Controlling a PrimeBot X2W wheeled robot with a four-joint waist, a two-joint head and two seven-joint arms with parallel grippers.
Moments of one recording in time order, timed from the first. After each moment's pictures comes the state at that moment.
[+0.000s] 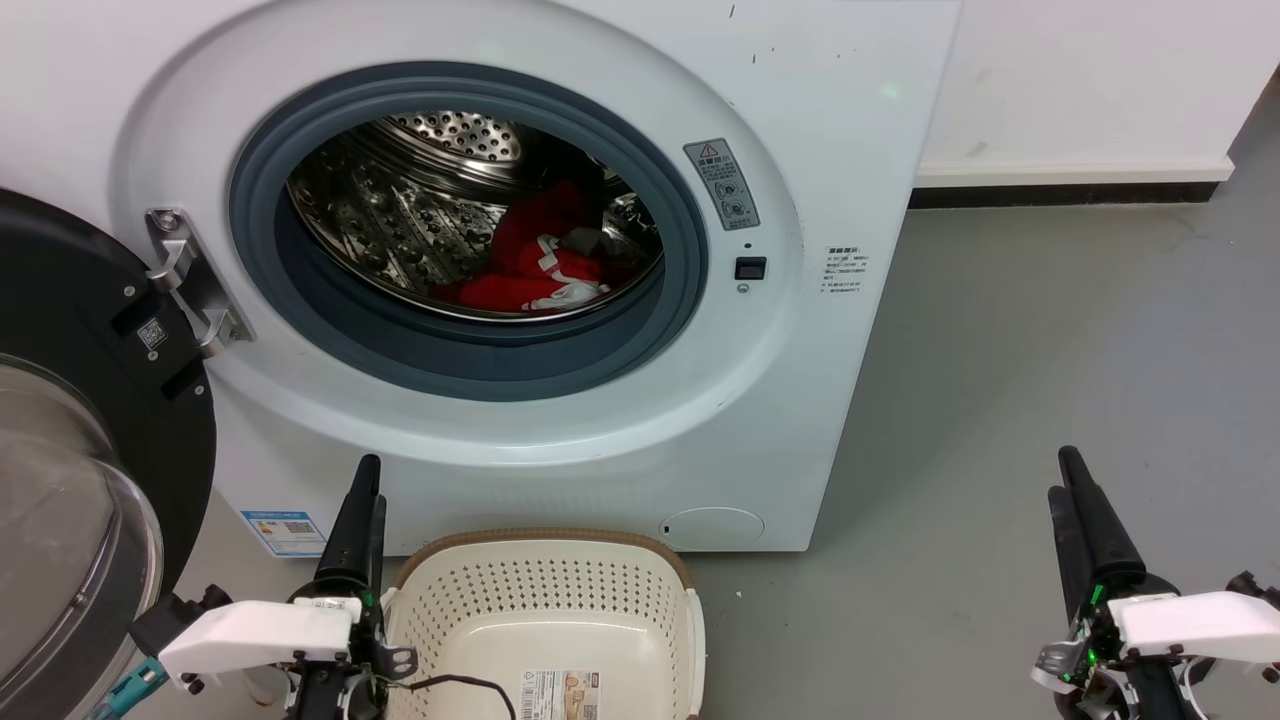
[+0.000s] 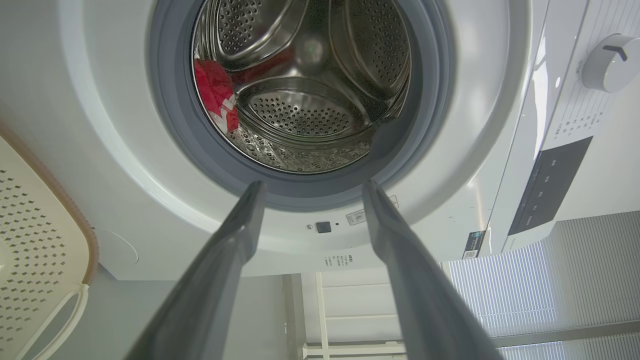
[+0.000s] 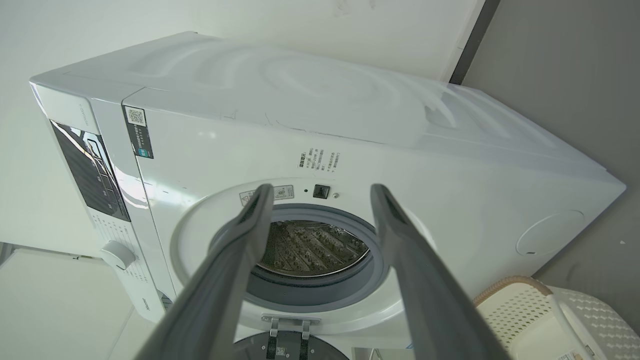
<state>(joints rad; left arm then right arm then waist) -0.08 0.05 0.04 0.20 -1.47 -0.13 0.02 -0.05 -0.05 -0.07 0.20 1.44 0.13 0.03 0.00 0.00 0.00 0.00</state>
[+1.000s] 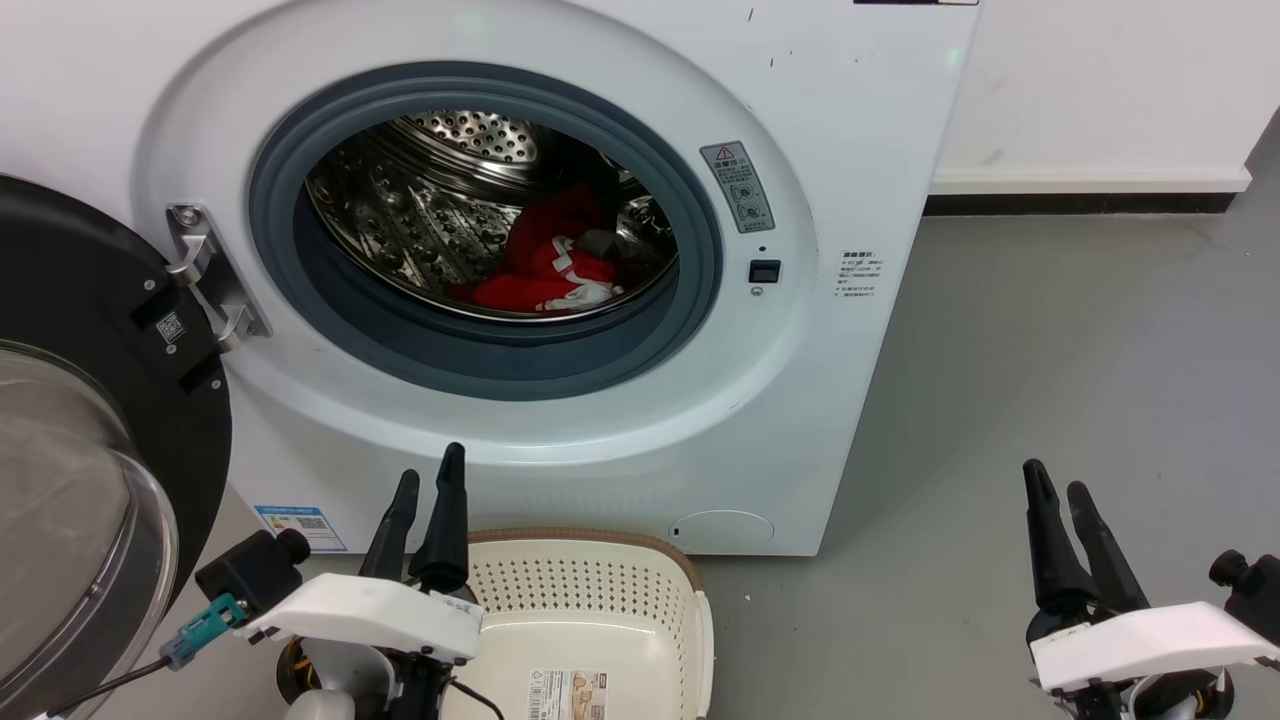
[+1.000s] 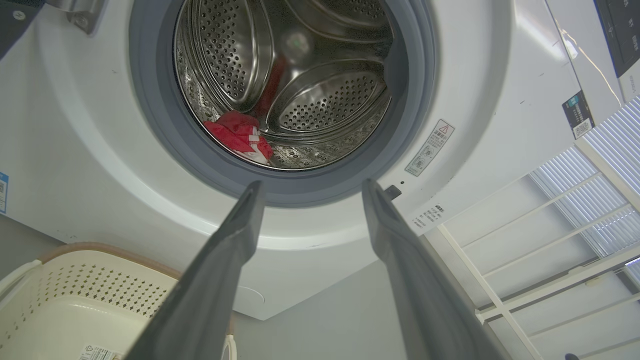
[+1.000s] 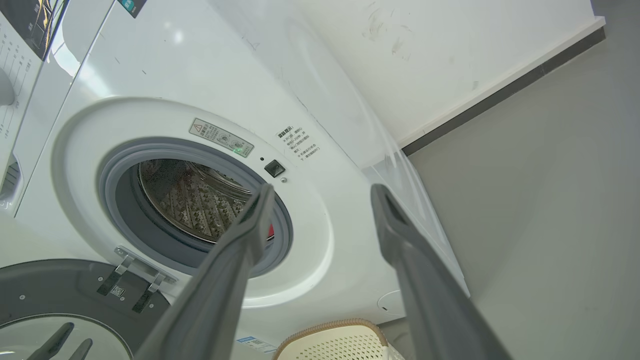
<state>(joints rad) -0.09 0.05 -0.09 0.15 -0.84 -0.05 -0.08 0.01 -0.05 -0.03 0.10 0.75 0.13 -0.08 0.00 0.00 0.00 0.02</state>
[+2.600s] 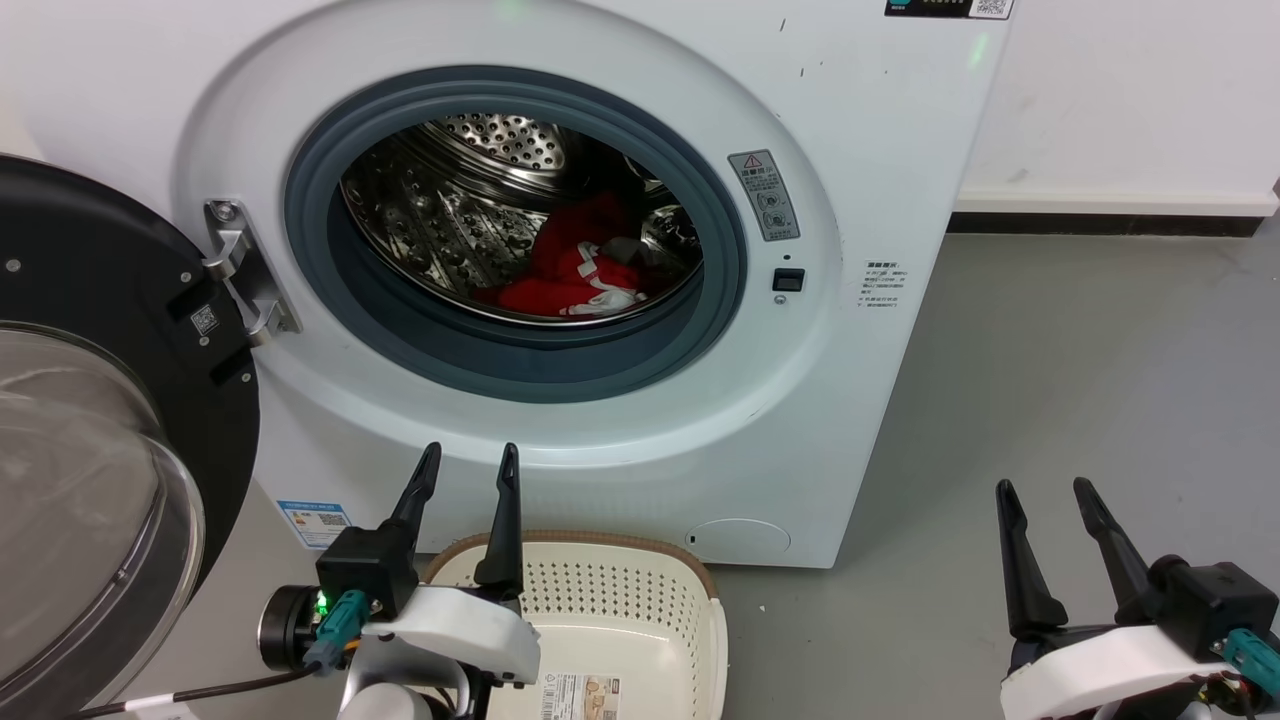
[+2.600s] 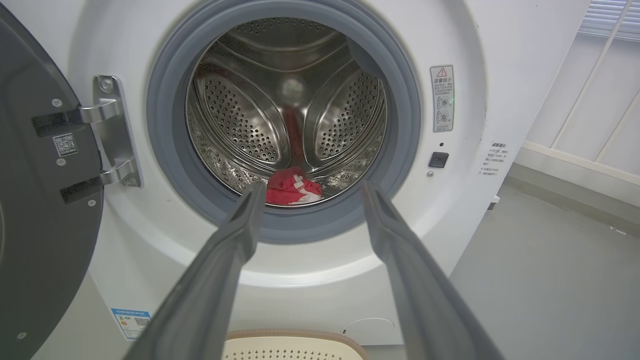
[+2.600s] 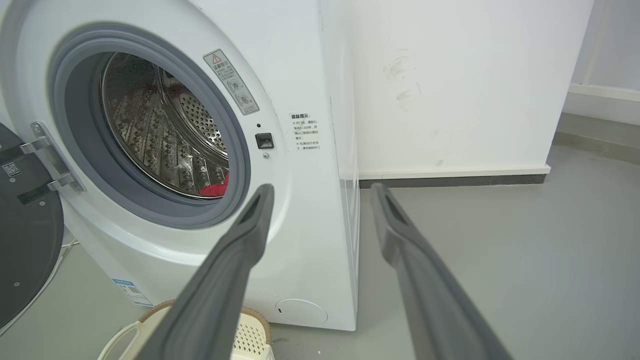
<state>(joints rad) -0.10 0.07 -0.19 0.16 -0.25 0.03 -0.21 0.05 -0.05 -0.02 0.03 0.18 0.13 -0.13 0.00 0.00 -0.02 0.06</state>
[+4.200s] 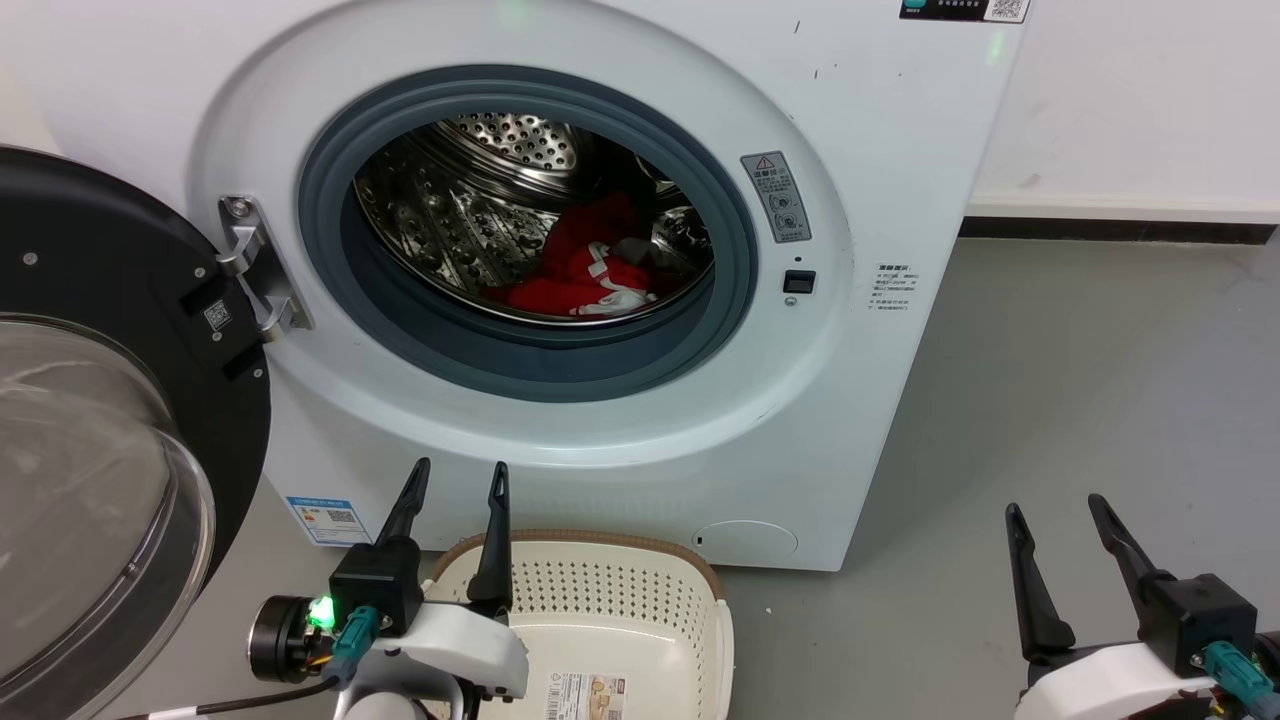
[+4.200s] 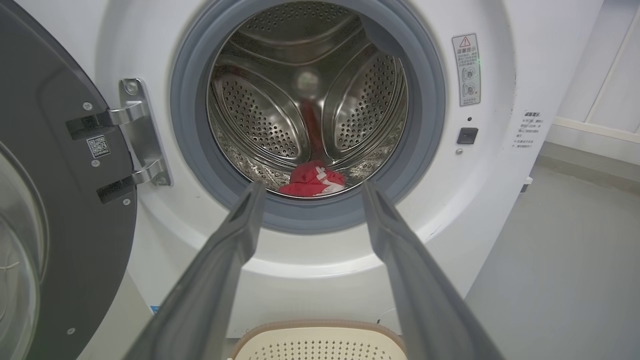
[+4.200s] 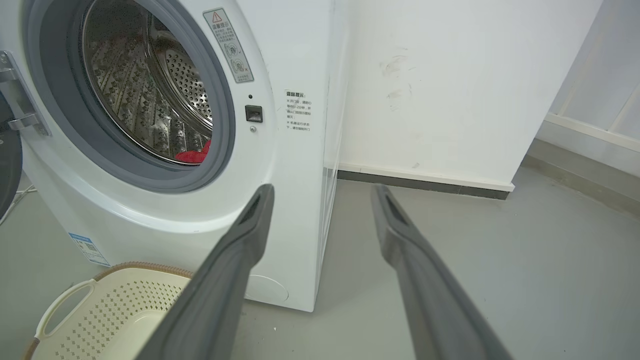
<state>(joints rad) -0.11 0.06 -0.16 0.25 -0.12 0.03 -0.26 0.09 -0.05 -0.05 -0.01 0.00 0.13 -0.10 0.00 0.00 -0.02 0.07</state>
